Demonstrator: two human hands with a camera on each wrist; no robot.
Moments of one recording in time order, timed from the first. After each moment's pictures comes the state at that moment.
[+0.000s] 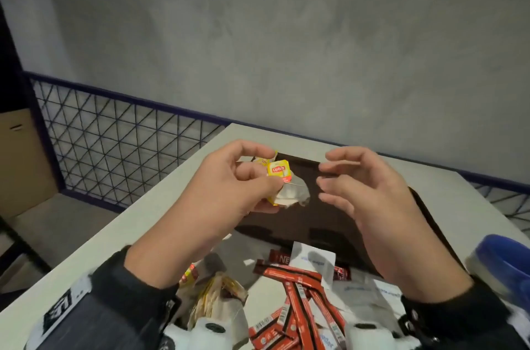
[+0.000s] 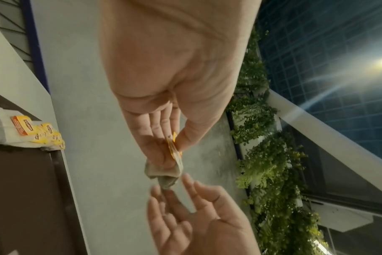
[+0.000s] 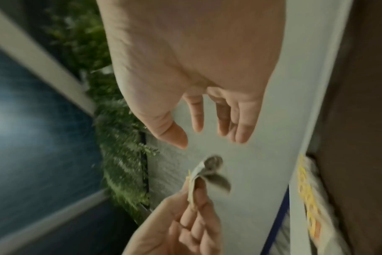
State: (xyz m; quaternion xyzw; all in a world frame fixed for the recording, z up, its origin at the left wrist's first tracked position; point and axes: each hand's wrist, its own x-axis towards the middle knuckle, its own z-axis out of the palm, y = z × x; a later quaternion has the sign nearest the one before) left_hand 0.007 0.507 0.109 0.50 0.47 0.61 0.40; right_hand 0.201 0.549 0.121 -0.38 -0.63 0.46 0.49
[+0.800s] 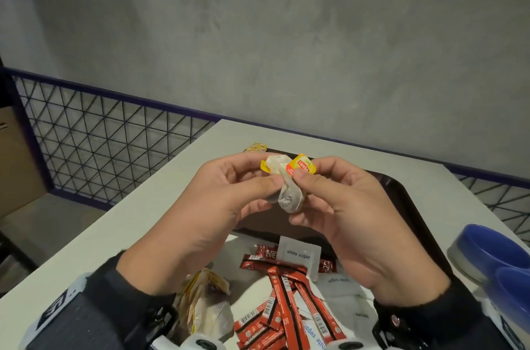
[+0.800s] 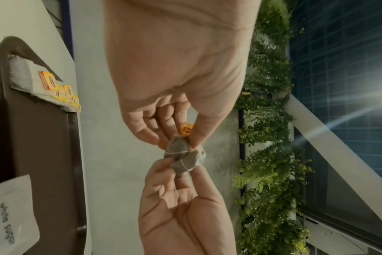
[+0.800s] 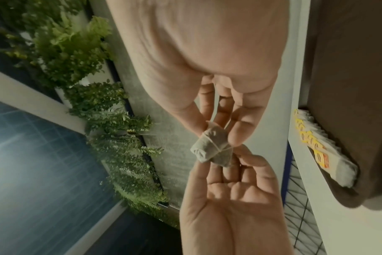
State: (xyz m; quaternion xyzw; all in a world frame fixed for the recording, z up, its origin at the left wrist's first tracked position) left_hand 0.021 0.508 0.098 0.49 0.36 0.62 0.50; right_hand 0.196 0.537 0.122 -0.33 -0.54 0.62 0.47
